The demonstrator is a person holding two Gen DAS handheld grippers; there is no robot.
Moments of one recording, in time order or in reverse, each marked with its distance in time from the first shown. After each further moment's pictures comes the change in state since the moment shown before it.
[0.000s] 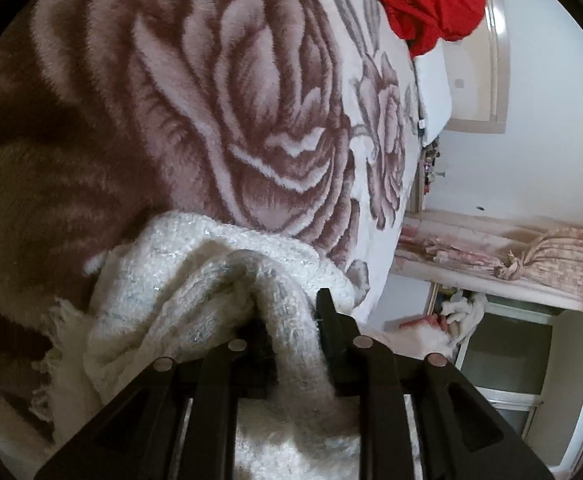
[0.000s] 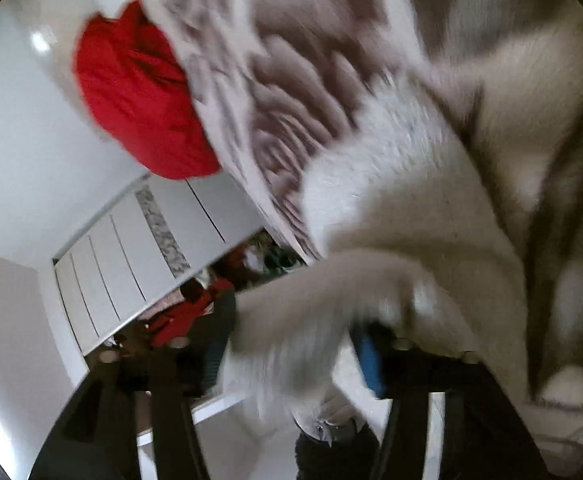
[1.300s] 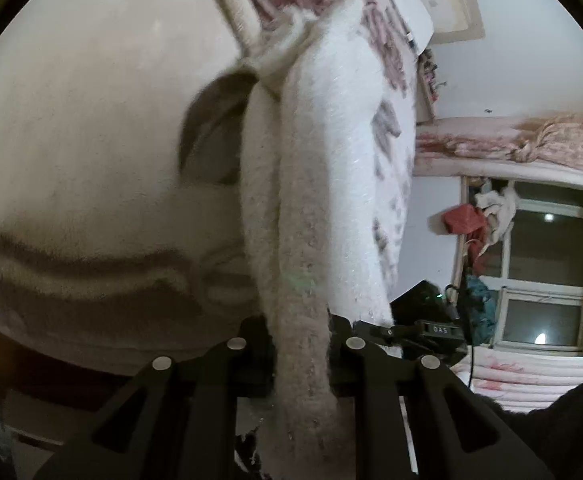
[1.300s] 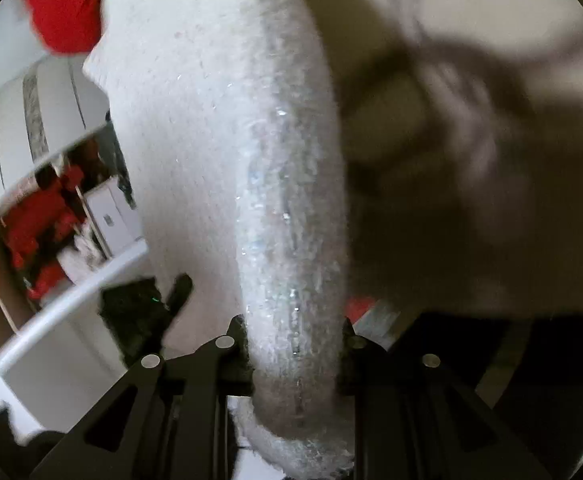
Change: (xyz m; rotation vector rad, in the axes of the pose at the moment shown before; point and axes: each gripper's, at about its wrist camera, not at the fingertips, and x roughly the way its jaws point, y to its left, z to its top) left arm -0.172 0.076 -0.266 0.207 0.122 0.116; right arm -0.064 -0.196 -0.337 -0.081 0.262 -0.494
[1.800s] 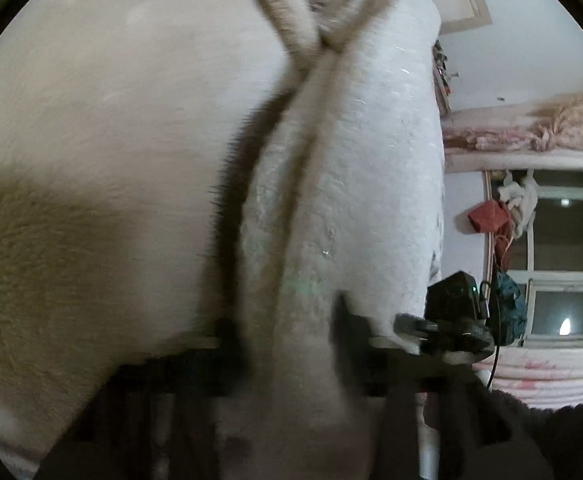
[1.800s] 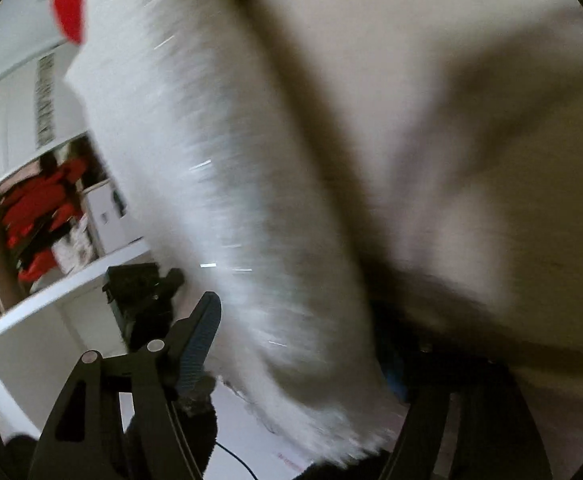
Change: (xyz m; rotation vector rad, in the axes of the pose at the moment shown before) left arm 0.059 0.060 0.069 0.100 0.000 0.083; right arm 0.046 -0.011 0.133 -0.200 -0.053 -0.022
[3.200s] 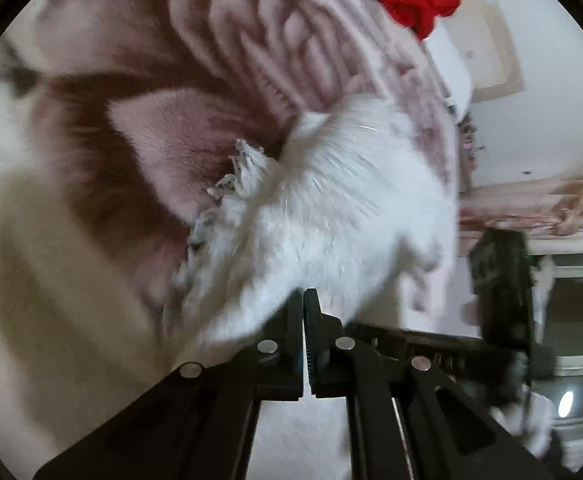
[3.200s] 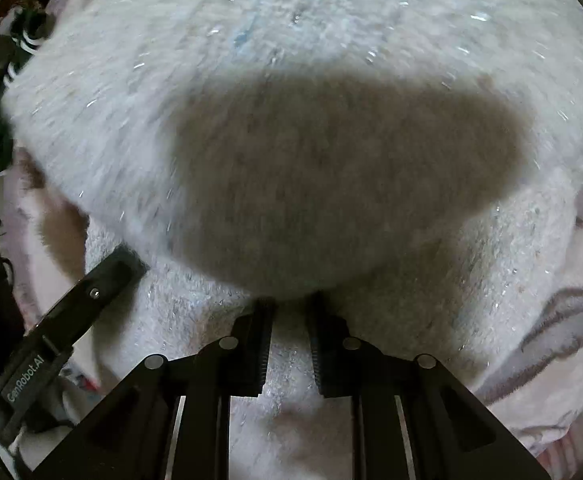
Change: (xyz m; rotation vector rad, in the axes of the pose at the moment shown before) left arm 0.021 -0.063 0.162 -0.138 -0.184 0.059; right arm 0.098 0.276 0.265 -0.379 0.131 -0.828
